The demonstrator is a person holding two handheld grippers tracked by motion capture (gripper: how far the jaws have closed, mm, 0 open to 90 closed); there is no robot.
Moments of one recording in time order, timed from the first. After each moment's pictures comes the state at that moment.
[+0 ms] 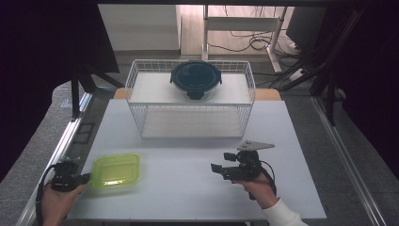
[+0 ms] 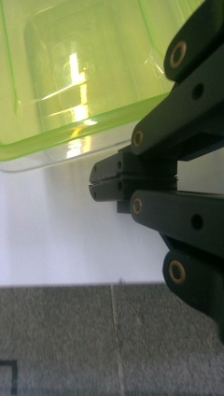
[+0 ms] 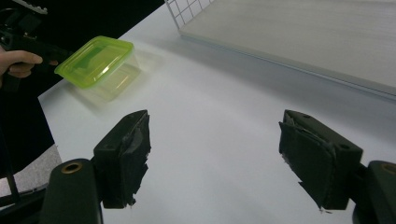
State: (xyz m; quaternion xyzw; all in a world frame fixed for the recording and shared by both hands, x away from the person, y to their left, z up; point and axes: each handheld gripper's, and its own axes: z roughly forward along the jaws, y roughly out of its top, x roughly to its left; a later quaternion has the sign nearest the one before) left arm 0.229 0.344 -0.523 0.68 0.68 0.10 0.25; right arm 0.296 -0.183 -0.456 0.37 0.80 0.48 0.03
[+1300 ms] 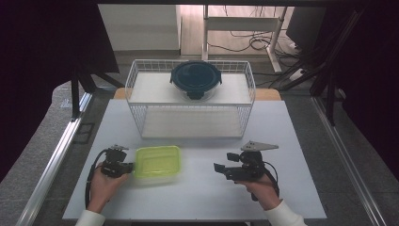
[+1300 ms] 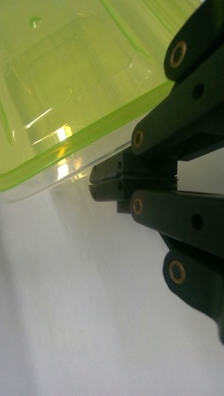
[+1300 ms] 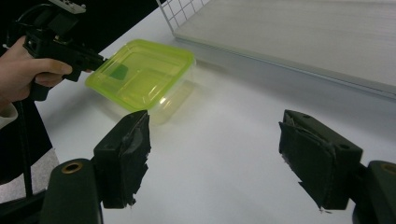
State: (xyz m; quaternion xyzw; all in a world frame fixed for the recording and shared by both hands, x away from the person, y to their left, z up) left arm 0.287 0.230 -0.519 0.76 0.58 0.07 0.28; right arm 0.293 -0.191 -0.454 0.38 0.79 0.48 0.03
